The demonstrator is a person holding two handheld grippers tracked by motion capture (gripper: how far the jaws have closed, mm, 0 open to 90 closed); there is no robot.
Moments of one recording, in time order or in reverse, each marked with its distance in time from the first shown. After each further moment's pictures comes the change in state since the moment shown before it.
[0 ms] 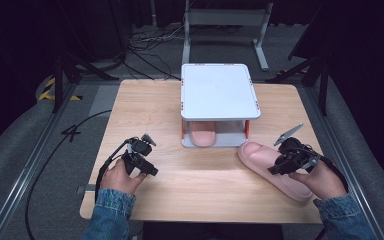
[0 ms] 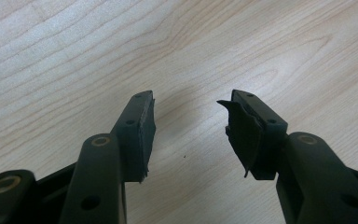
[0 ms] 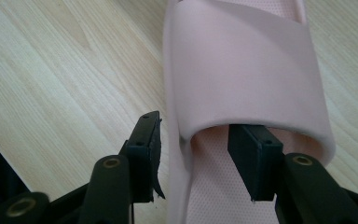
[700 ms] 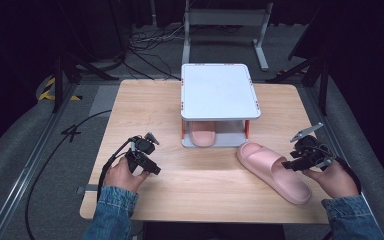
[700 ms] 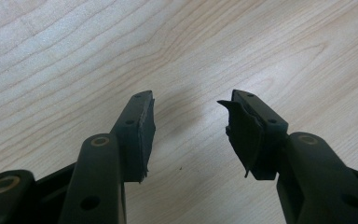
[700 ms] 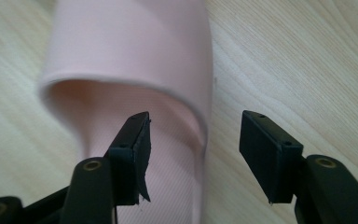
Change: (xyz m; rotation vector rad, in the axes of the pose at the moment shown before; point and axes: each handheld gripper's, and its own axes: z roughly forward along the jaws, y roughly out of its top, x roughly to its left) left arm -0.001 0.009 0.004 0.016 -0.003 0.024; right arm -0.037 -0.028 -0.005 -0.059 -0.147 0.055
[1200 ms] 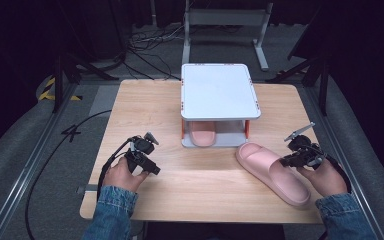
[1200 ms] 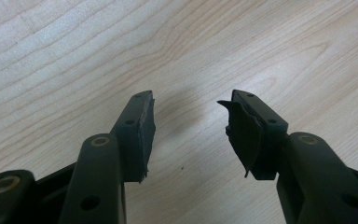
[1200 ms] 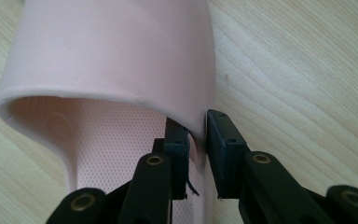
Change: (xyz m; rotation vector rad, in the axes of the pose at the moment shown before) left arm 0.002 -0.001 0.000 -0.006 -0.009 -0.016; right arm 0.001 0.005 0.016 0.043 0.031 0.071
